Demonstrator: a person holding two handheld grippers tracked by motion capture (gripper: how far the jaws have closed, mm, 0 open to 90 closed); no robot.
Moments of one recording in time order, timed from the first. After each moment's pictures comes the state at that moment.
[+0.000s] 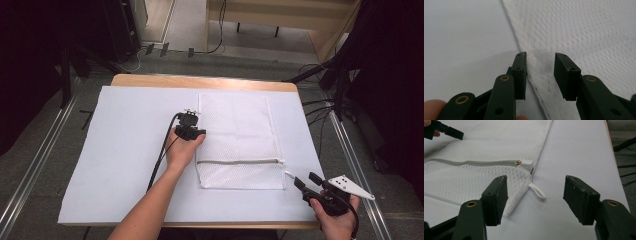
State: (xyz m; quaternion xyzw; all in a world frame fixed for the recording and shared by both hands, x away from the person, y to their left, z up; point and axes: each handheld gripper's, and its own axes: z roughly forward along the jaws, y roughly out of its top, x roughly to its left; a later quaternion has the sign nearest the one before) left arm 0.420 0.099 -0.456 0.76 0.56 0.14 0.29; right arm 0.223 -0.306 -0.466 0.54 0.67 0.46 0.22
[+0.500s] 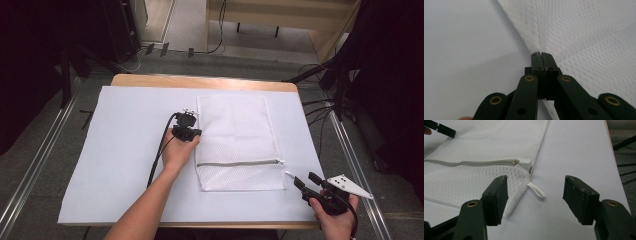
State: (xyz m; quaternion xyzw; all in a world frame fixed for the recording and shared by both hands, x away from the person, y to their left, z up) left arm 0.413 0.118 -0.445 0.78 0.53 0.10 0.31; right arm 0.225 -0.306 -0.468 0.54 0.67 0.46 0.22
